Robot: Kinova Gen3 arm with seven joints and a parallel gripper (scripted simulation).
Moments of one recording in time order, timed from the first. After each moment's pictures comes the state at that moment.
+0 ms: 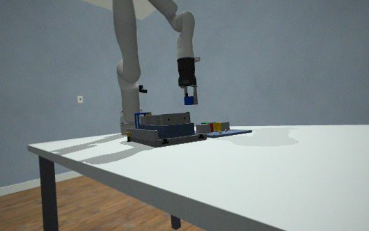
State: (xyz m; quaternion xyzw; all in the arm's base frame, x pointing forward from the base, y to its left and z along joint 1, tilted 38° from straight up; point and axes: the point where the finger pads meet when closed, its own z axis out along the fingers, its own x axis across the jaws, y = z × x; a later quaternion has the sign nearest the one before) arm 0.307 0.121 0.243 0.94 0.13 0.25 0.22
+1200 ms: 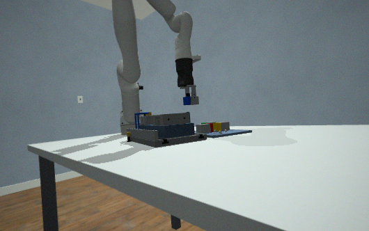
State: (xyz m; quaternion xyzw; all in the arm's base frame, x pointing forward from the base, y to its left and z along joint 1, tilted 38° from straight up) arm 0.307 0.121 0.243 0.94 -0.09 0.29 0.15
